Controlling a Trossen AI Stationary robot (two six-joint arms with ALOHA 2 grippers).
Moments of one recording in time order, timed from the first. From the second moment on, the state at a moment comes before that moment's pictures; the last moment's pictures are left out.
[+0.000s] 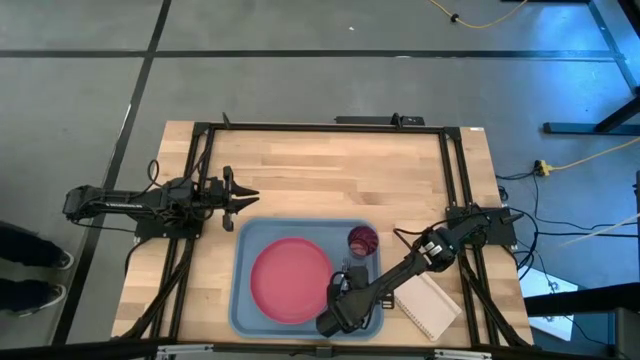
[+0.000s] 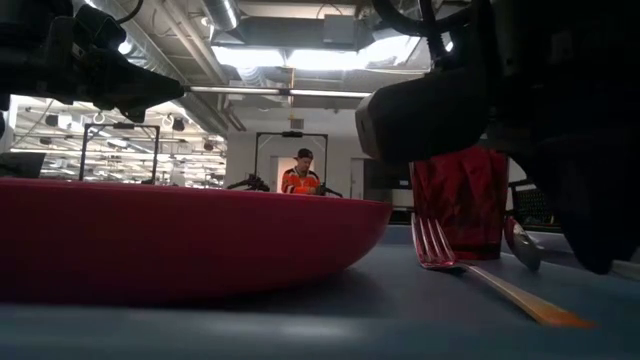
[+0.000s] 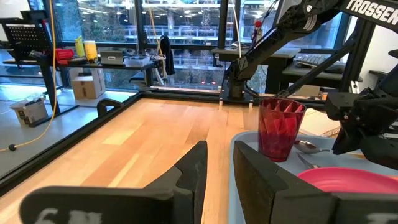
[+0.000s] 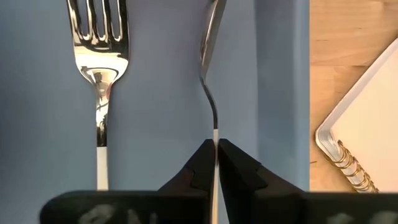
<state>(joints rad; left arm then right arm) 0.06 0.22 0.01 0.26 -0.09 -0.04 0.59 2.52 2.19 -1.57 0.06 2.20</state>
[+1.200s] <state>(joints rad) 0.06 0.22 0.01 0.26 -0.09 -0.04 0.59 2.52 2.19 -1.55 0.06 2.19</state>
